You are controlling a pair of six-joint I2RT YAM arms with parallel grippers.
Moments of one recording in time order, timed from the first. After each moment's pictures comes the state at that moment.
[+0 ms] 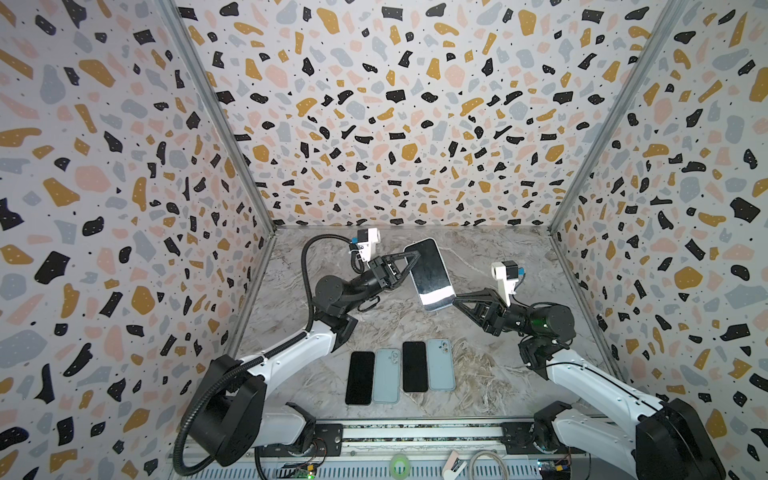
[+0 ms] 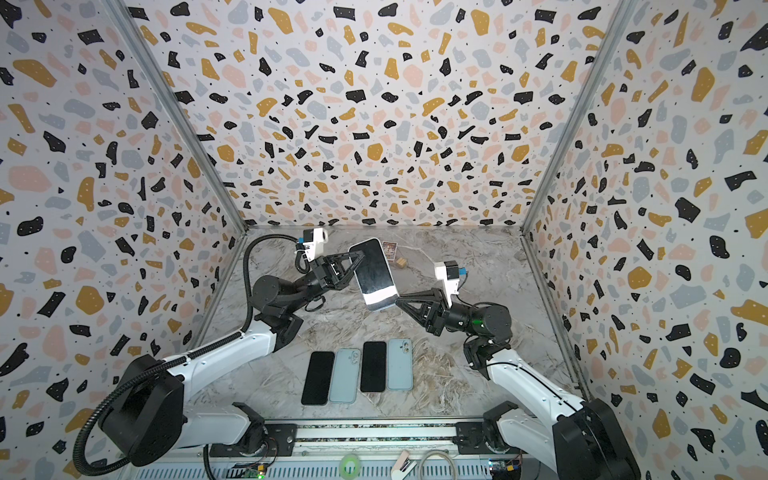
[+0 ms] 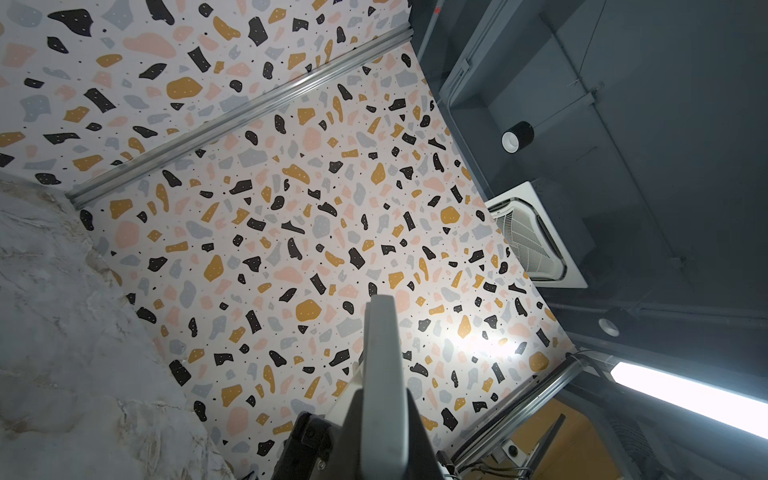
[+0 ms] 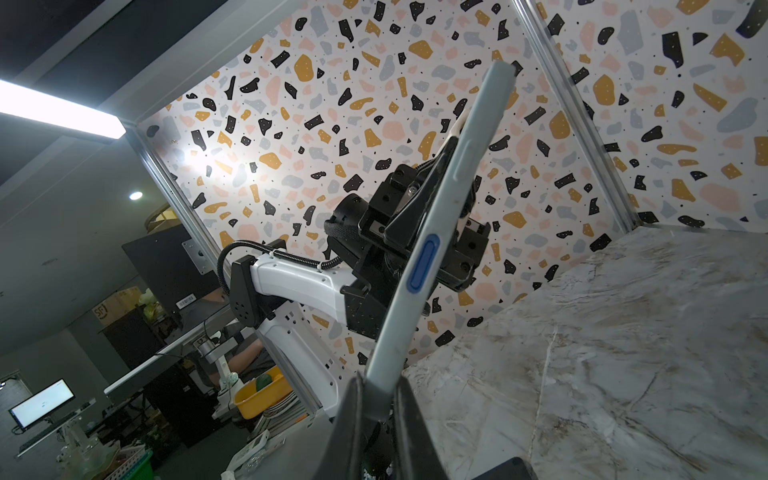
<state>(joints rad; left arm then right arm) -0.55 1.33 0.77 1.09 0.59 -1.44 0.46 1.06 0.48 1.12 -0.96 0.97</state>
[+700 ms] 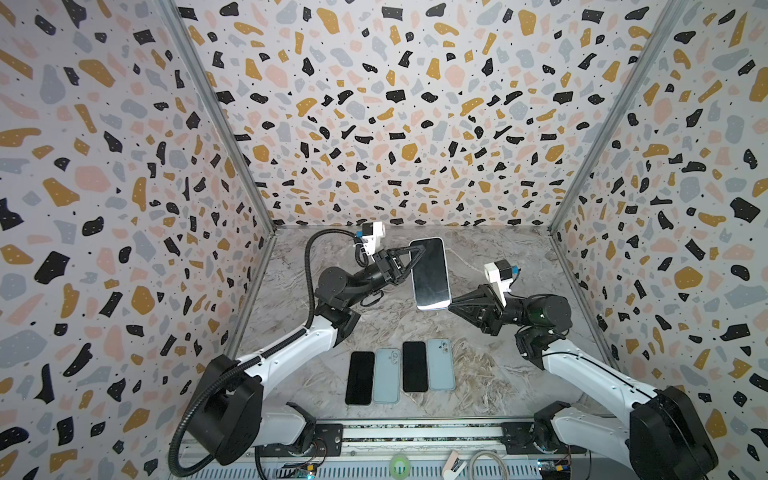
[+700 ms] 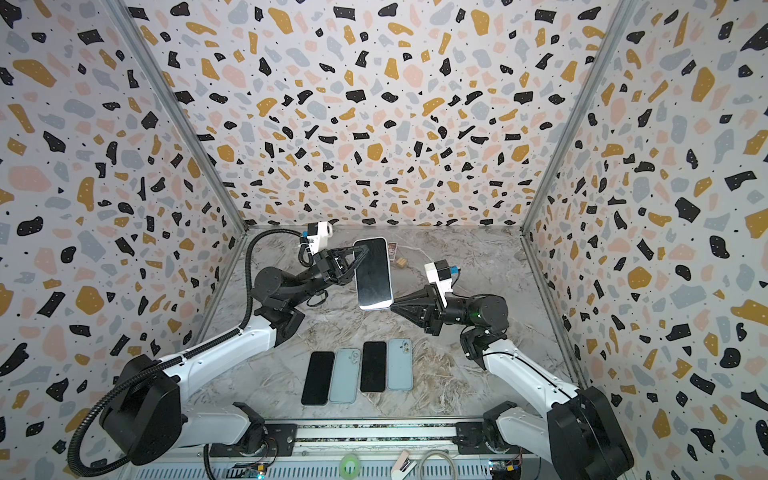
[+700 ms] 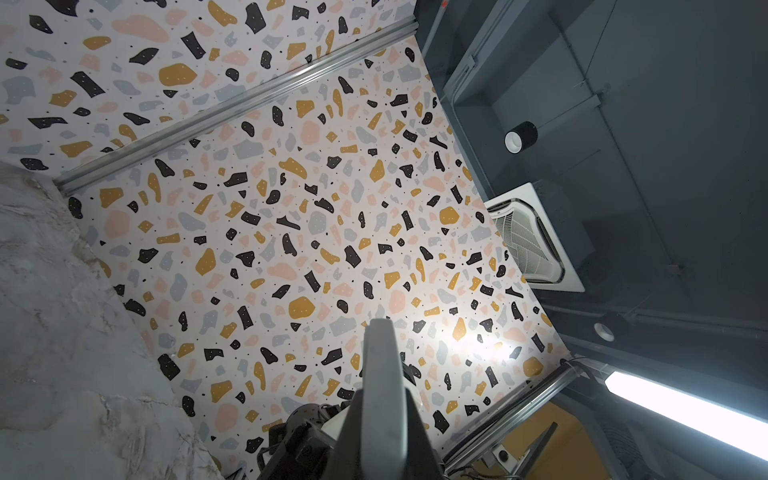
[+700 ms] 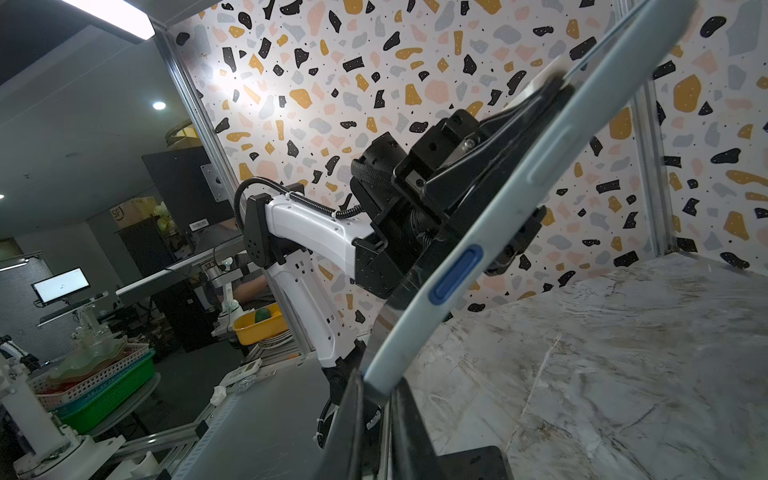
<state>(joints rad) -0.57 1.33 0.84 0.98 0.59 -1.45 0.46 1.13 0.56 1.10 -1.13 0.81</state>
